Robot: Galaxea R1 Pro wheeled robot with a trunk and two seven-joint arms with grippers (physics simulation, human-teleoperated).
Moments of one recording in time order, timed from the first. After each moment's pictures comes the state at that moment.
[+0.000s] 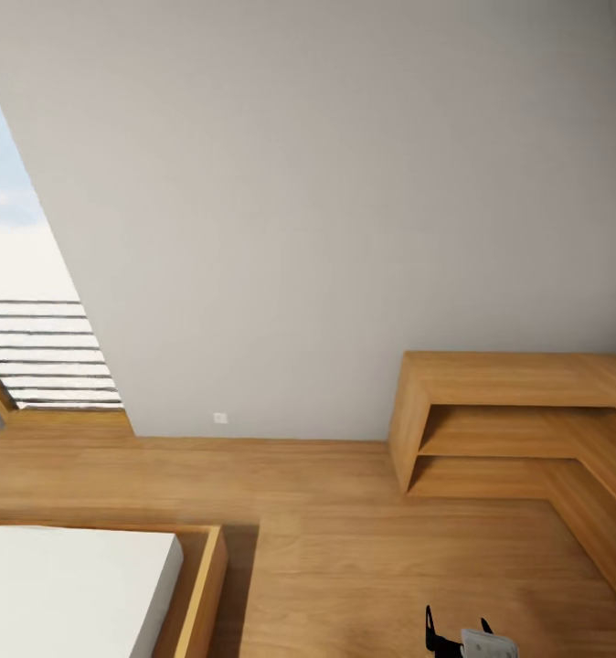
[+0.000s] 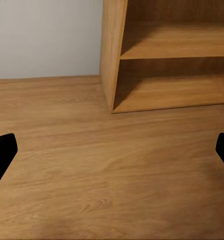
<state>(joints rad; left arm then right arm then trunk) -0.19 -0.04 -0.33 -0.02 0.47 -0.70 0.20 -0.37 0.00 0.08 0.02 -0.10 -0.94 -0.22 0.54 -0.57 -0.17</state>
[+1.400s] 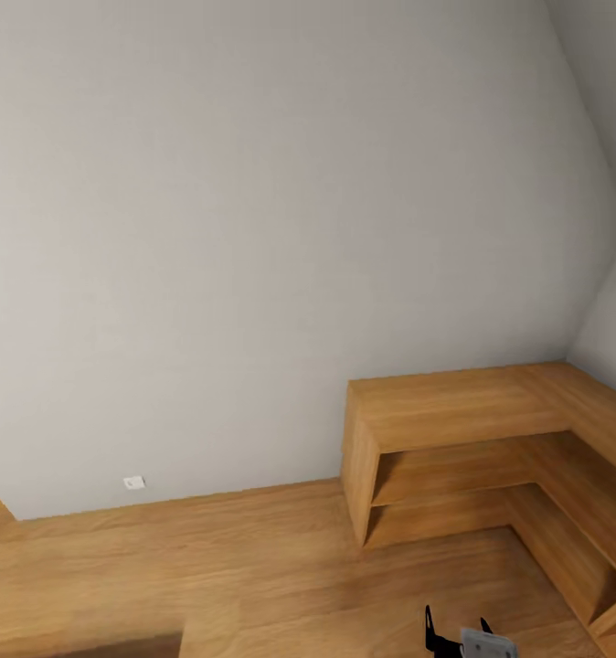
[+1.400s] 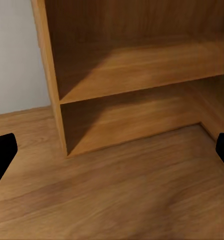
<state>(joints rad) -0.19 -0.03 -0.33 -0.02 0.47 -0.70 0.21 -0.37 0.00 0.08 0.02 -0.10 -0.94 -0.22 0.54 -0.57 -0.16</state>
